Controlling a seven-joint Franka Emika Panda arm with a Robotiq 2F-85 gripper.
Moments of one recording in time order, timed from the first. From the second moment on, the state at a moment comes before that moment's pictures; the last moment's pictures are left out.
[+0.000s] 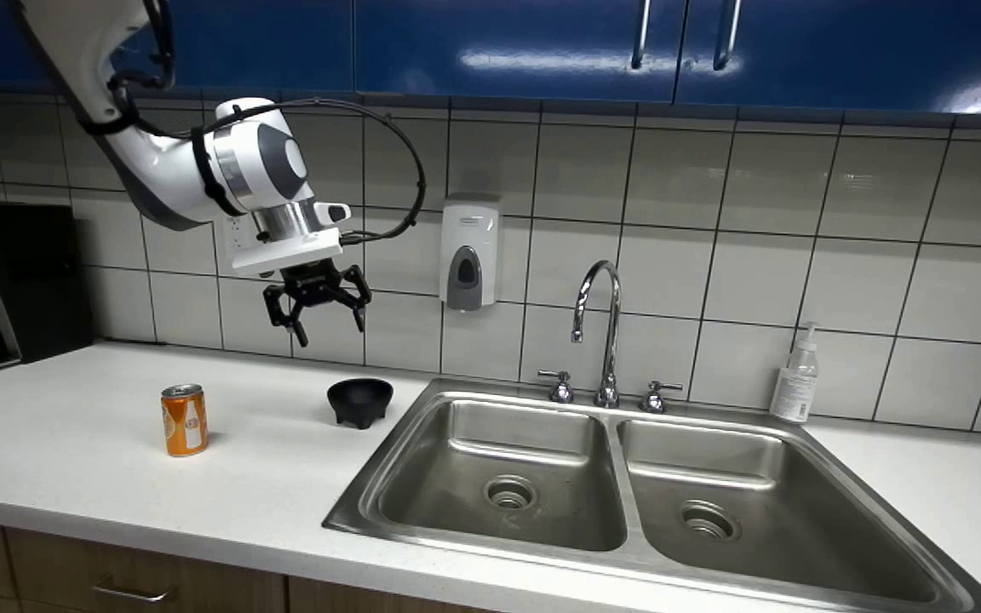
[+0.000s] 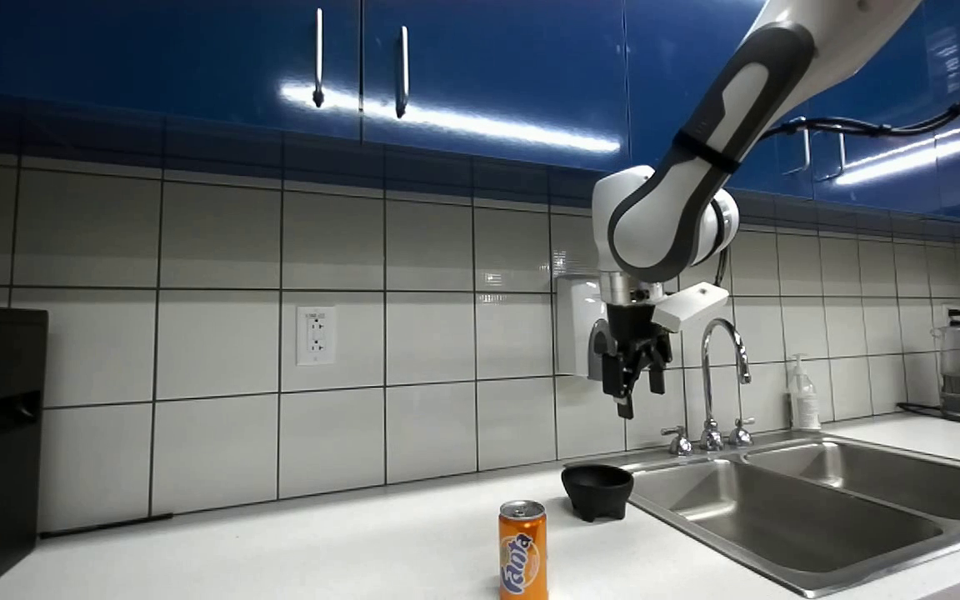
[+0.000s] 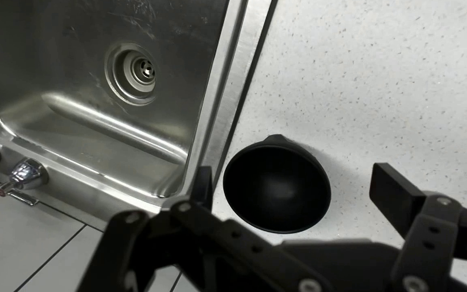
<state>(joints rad) 0.02 0.06 0.02 -2.25 -0.41 2.49 -0.04</state>
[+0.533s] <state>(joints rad) 0.06 0.22 0.02 -2.11 -0.40 2.49 0.00</state>
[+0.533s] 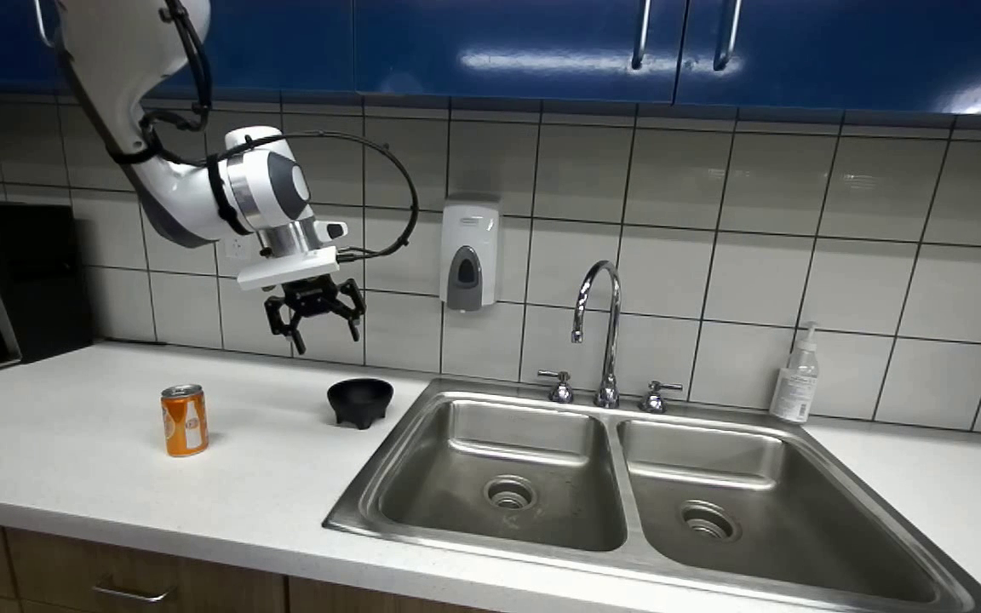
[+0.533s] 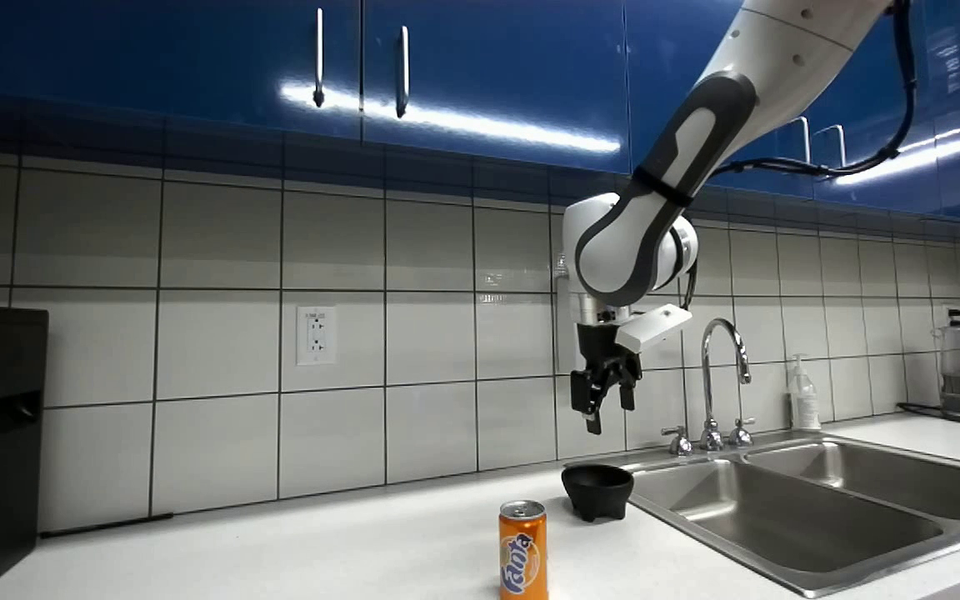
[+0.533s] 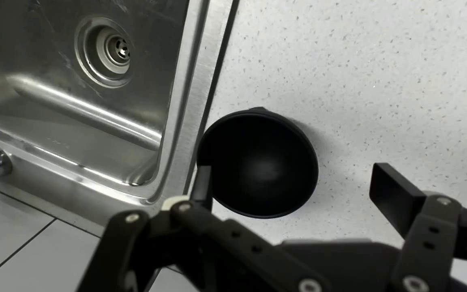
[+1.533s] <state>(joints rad) 0.07 0.45 0.02 -1.93 -0.31 2.49 0.00</state>
